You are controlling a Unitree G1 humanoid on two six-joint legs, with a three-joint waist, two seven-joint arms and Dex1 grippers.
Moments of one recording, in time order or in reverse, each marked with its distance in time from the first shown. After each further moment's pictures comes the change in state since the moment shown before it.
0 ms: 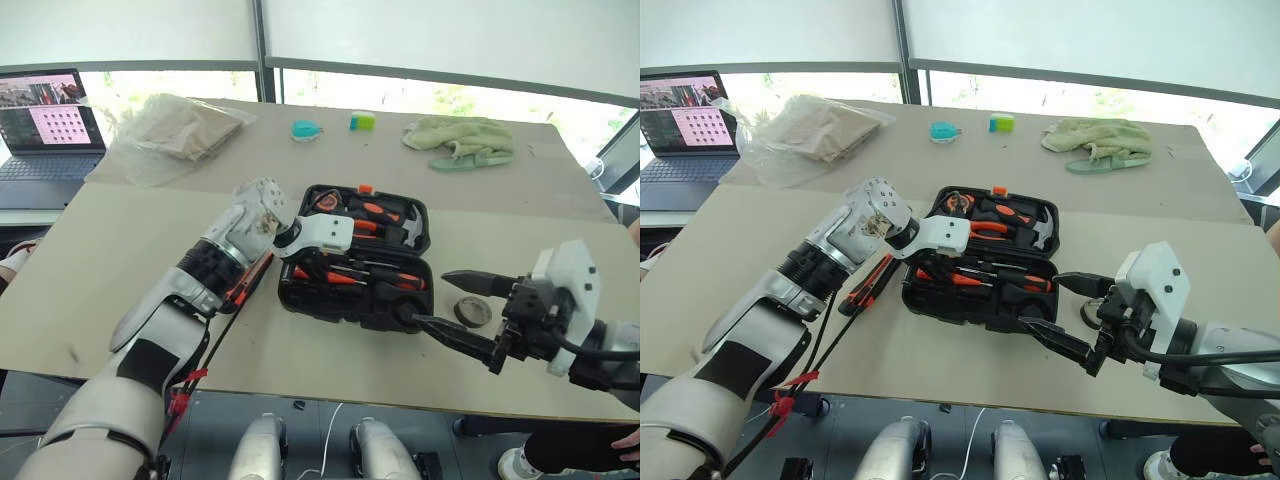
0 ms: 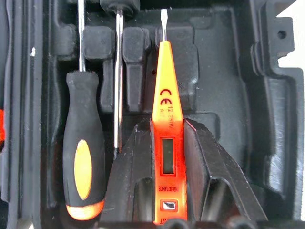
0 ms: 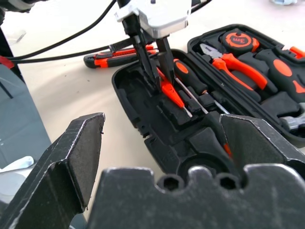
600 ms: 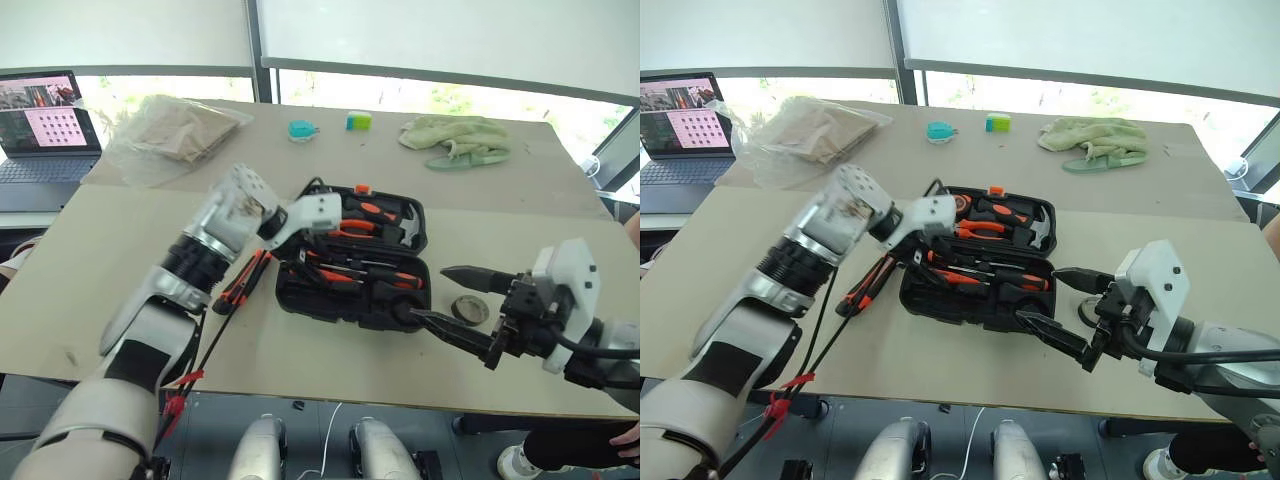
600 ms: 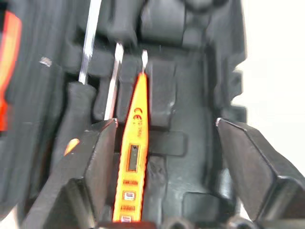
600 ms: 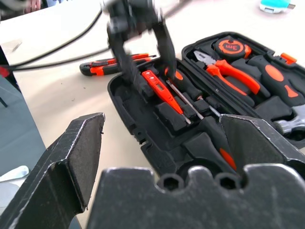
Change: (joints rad) left arm 0.006 0.087 0.194 -0.137 -0.183 0.294 -0.105; right arm 0.016 0.012 0.025 0.000 -0.001 -0.025 -0.009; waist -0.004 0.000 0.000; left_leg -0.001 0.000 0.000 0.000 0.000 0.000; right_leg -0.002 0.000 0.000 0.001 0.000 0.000
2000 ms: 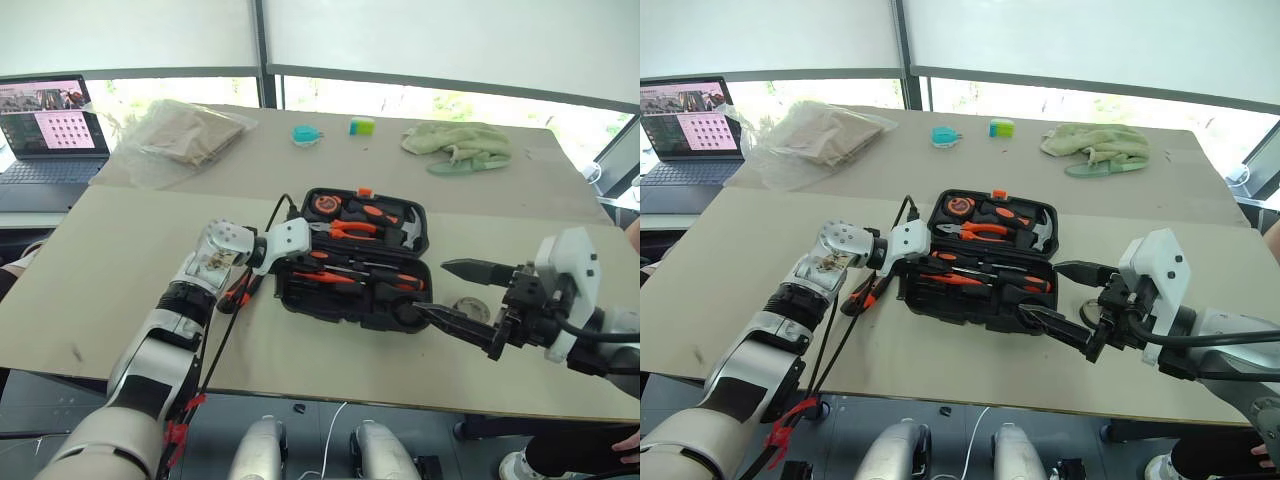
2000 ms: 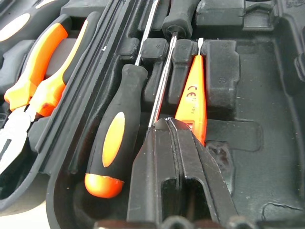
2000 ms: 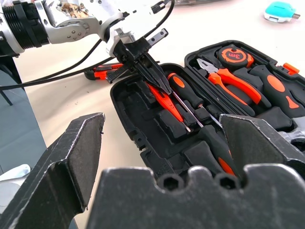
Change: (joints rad) left arm 0.236 -0.084 0.099 0.329 0.022 -0.762 0.303; right arm -0.066 -0.020 0.024 0.062 -0.016 -0.002 0.042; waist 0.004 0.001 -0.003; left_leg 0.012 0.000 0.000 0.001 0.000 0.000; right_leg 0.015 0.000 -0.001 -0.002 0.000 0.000
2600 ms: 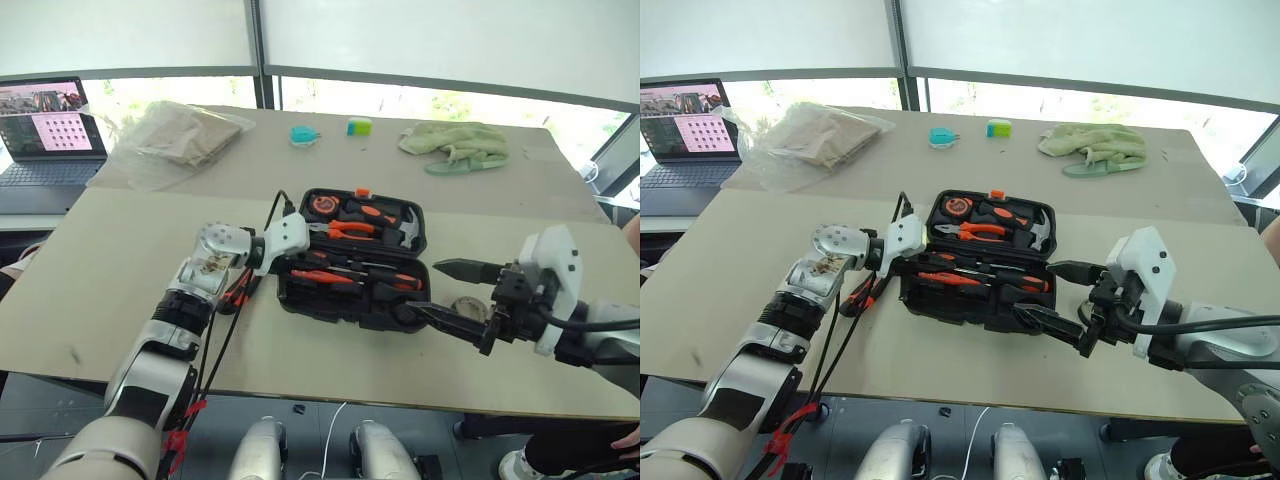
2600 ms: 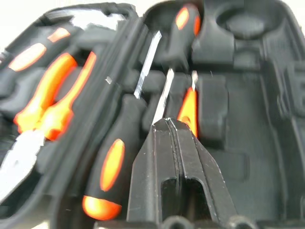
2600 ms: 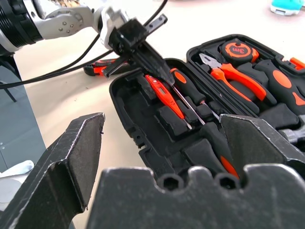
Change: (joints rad) left arm 0.081 0.016 0.068 -0.194 -0.080 0.120 0.012; right arm -0.066 0.005 0.090 0.043 -0.053 0.000 0.021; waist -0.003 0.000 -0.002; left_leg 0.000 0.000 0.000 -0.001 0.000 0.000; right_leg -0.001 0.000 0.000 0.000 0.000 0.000
